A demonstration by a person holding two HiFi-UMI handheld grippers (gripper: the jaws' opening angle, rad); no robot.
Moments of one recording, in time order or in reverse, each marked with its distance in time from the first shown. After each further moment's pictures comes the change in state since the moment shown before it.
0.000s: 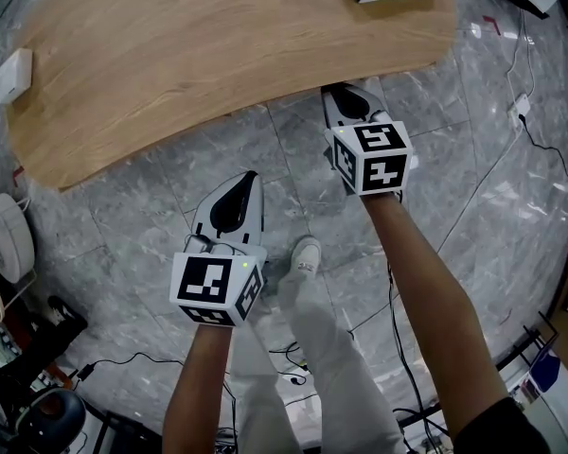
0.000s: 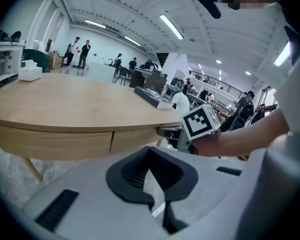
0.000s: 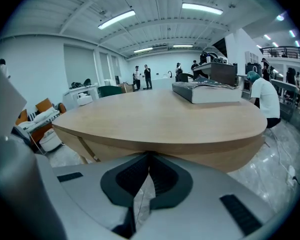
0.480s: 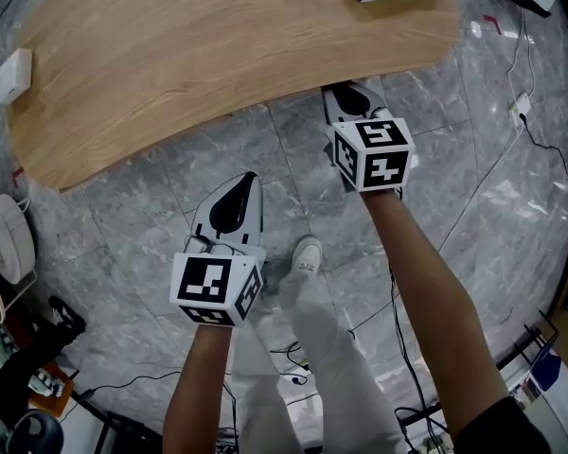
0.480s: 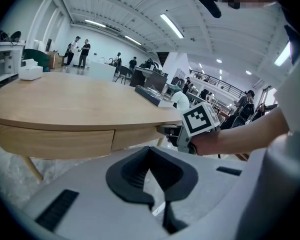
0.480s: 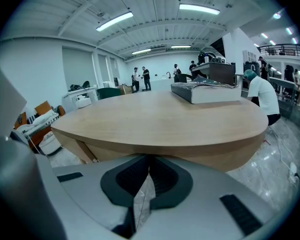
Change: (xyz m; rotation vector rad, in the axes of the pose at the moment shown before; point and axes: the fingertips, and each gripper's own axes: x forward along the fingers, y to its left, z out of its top) left arm -0.001 0.006 -0.004 -0.001 0.009 0.004; right arm 0.005 0.000 0.003 0.017 -0.016 -0.004
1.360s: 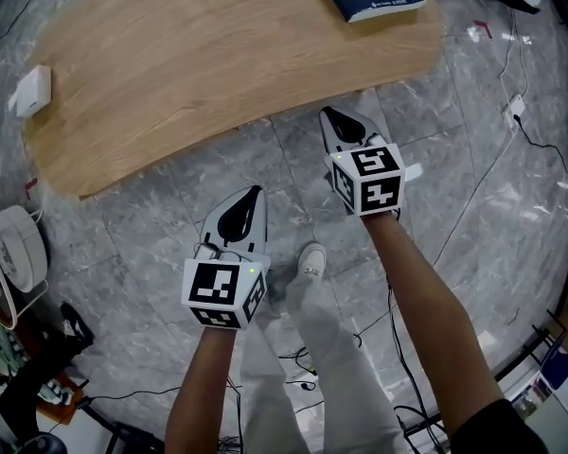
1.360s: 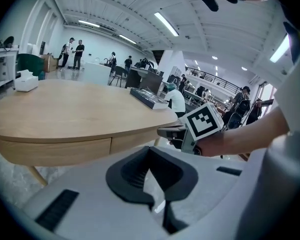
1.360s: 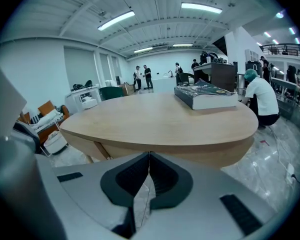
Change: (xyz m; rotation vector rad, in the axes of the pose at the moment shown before) left arm -0.022 -0.016 0.016 0.050 0.021 -0.019; right arm -0.038 0.018 0.003 -0.011 0.022 0.020
